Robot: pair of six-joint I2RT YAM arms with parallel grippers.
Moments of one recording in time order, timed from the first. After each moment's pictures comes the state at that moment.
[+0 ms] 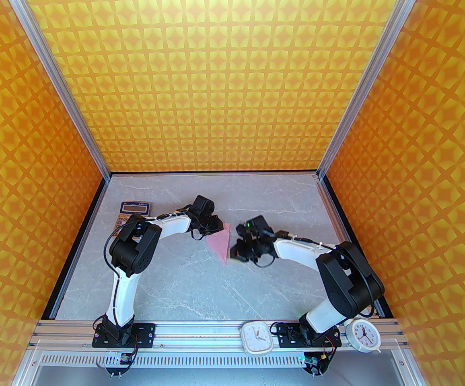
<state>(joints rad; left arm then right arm) -0.56 2.11 1.40 -0.22 0.37 -0.76 0.47 1.61 0.86 -0.28 -0.59 0.65</state>
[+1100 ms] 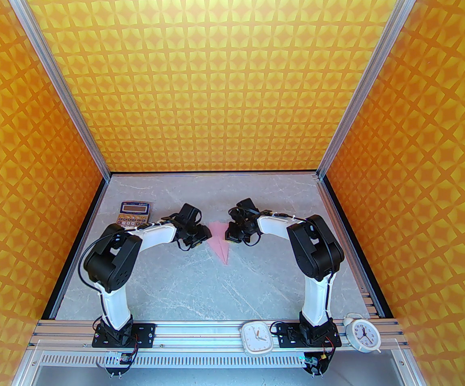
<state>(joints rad) -0.55 1.91 1.14 -0.28 0.27 -0.94 0.43 1.98 1.19 -0.36 -0.48 0.54</state>
